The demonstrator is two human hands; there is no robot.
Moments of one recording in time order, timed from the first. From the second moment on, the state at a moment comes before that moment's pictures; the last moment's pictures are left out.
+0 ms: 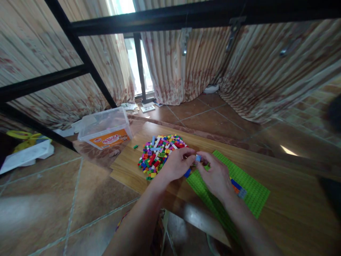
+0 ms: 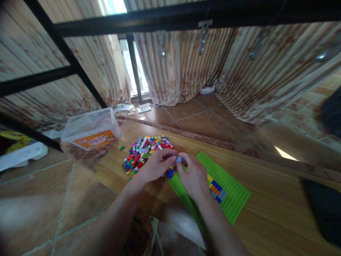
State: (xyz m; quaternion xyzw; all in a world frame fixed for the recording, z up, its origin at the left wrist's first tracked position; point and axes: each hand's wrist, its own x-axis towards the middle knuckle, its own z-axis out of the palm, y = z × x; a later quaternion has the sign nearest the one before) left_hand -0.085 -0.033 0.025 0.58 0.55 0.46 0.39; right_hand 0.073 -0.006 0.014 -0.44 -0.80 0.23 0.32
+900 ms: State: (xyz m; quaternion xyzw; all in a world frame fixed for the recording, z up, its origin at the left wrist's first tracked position) left_hand -0.181 -0.089 0.048 0.59 0.77 0.14 0.21; right_hand 0.067 -0.022 0.018 -0.35 -0.88 0.28 0.16
